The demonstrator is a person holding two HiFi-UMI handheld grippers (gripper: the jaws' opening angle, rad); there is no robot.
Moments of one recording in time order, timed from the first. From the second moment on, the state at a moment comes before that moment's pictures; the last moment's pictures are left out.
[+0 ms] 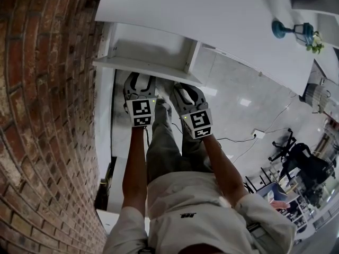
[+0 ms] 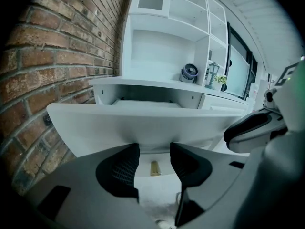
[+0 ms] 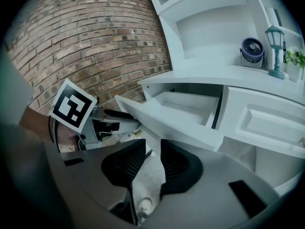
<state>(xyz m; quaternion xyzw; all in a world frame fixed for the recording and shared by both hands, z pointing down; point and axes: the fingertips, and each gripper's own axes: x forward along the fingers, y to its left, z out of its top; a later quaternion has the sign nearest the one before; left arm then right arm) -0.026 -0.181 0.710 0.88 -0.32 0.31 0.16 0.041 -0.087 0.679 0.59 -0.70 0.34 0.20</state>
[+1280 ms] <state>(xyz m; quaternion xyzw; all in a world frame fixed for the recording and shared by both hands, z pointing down) 0.006 -0.218 0.709 0.88 -0.33 0.32 0.15 0.082 -0.119 0.679 0.61 -0.69 0.33 0.19</state>
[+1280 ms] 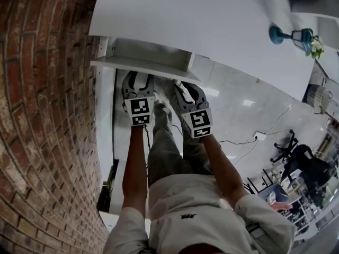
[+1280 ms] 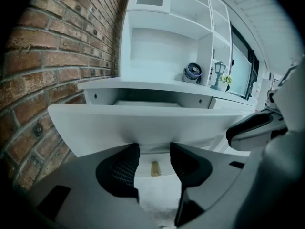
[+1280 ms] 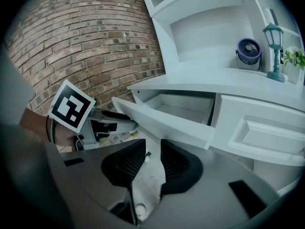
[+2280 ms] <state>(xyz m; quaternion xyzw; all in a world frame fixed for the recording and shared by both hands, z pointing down) 0.034 -0.249 0.709 0.88 -0.32 0.31 0.15 0.112 -0.147 0.684 0.62 -0.69 0.32 0.18</state>
